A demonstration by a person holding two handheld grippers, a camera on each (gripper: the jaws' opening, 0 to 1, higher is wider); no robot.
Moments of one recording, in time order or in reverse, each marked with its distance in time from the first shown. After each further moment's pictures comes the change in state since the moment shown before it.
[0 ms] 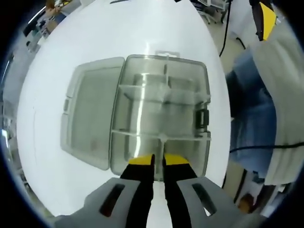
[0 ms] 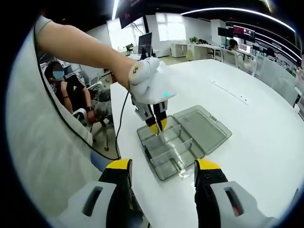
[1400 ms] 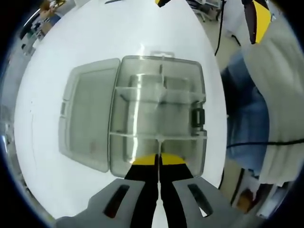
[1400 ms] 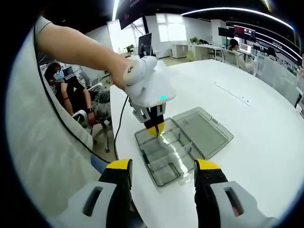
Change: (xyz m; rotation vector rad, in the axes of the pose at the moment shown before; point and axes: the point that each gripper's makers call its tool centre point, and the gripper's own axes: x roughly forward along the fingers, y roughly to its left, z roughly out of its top) left arm -0.002 -0.005 0.004 0.035 0.009 -0.047; right arm 0.011 -0.006 0.007 0.005 -0.007 0.014
